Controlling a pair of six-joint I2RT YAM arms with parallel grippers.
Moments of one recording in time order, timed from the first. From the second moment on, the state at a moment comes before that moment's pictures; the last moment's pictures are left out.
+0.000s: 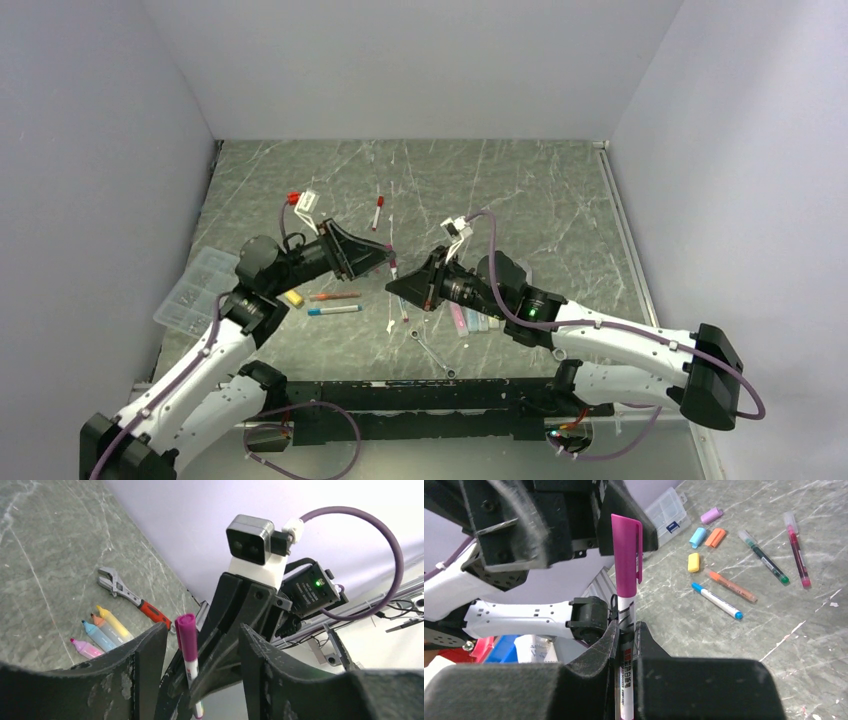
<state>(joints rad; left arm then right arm) -0.49 0.76 0.56 0.34 0.61 -0.99 1.07 1.06 0.70 0.28 -0.06 0.73</state>
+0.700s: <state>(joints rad) -0.50 0.86 0.58 0.42 0.68 -1.01 1.07 1.05 0.69 0.28 -0.05 0.73</state>
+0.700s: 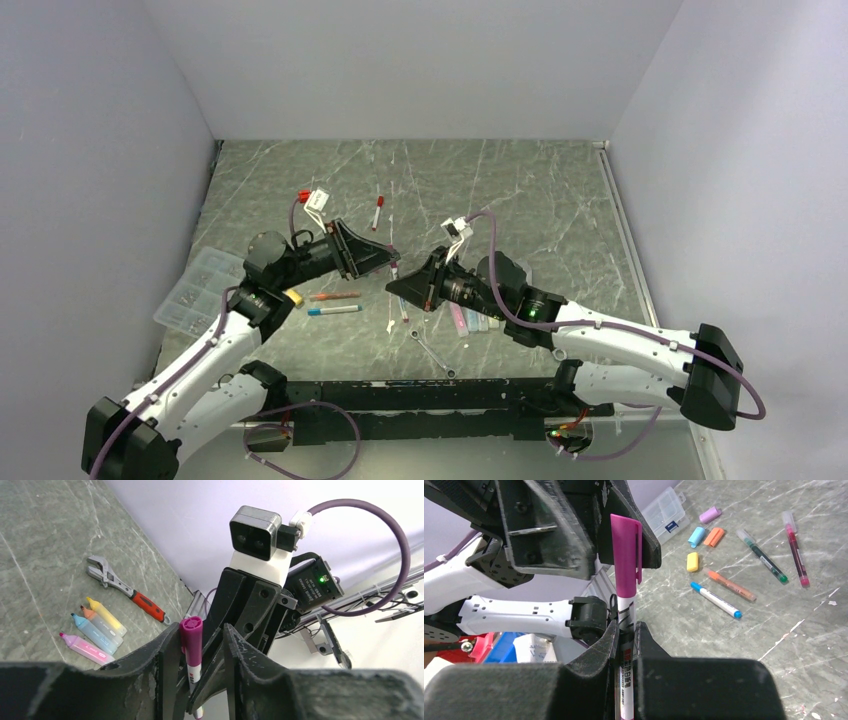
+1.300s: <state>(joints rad) -0.53 0.88 0.56 0.43 0.68 -1.01 1.07 1.05 0.69 0.26 -0.03 0.73</state>
